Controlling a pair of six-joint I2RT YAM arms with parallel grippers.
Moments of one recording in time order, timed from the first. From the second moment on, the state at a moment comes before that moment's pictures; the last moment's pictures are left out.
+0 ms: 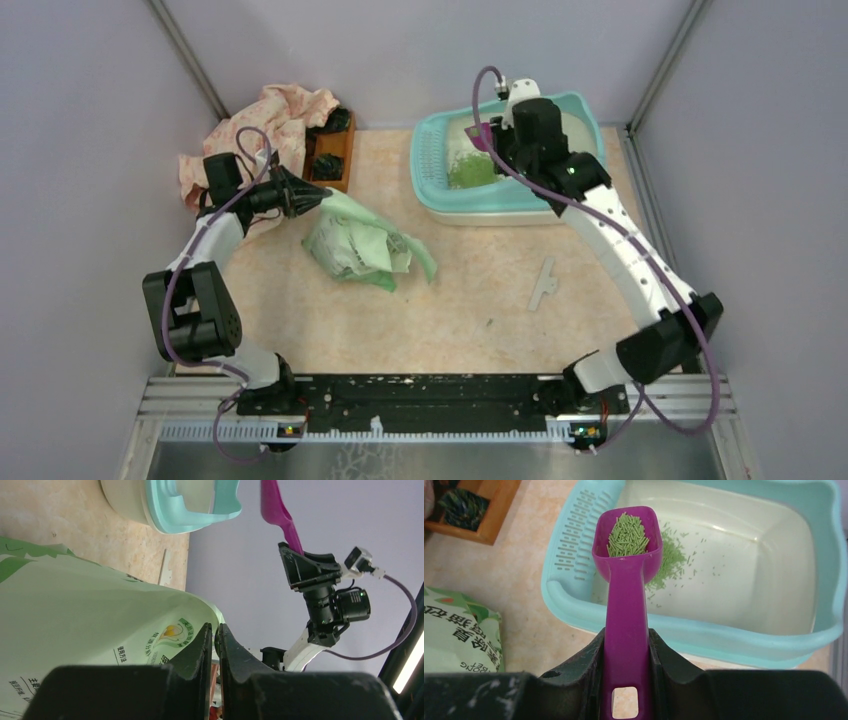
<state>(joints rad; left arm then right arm) 0.19 1.55 1.04 -0.05 1.21 -1.02 0.49 1.37 1.52 -0.56 0.24 0.08</state>
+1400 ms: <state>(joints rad) 0.19 1.42 1.04 -0.16 1.16 -0.98 0.59 1.38 1.51 -0.66 -0.14 0.15</state>
